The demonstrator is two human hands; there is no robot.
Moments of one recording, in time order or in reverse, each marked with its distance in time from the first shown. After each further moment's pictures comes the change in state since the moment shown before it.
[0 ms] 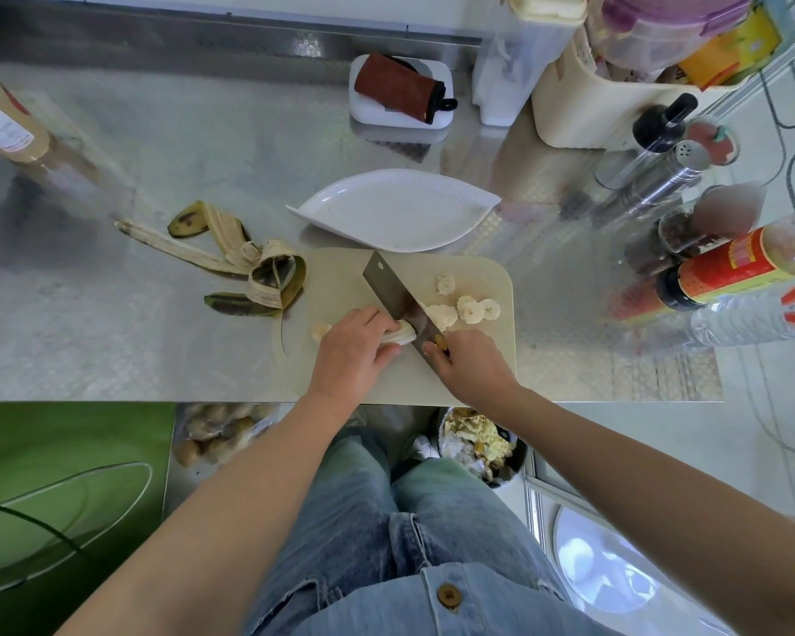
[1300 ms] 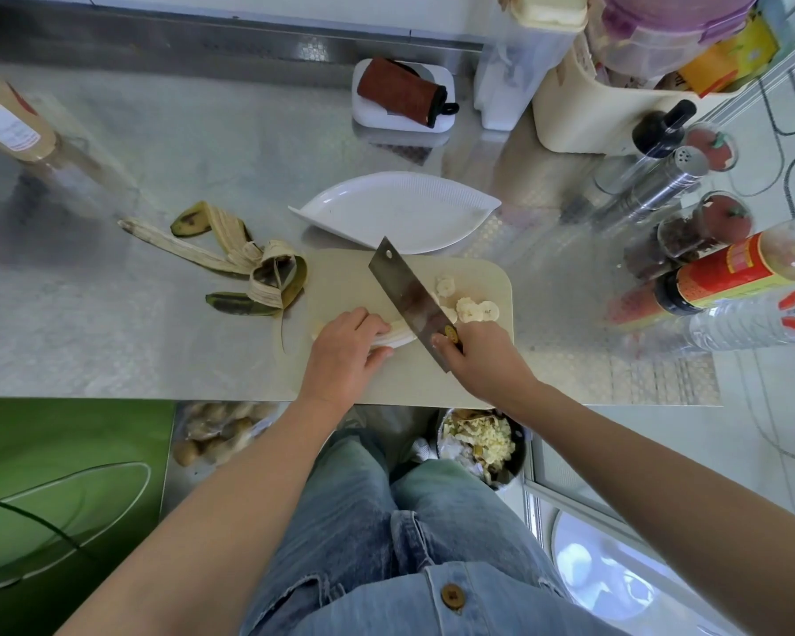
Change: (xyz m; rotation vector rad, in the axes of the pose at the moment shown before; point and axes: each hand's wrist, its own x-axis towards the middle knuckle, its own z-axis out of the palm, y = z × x) left_hand -0.008 -0.007 -0.003 -0.011 -0.009 -0.024; right_hand -0.004 0.006 -0.018 0.065 0.051 -0.038
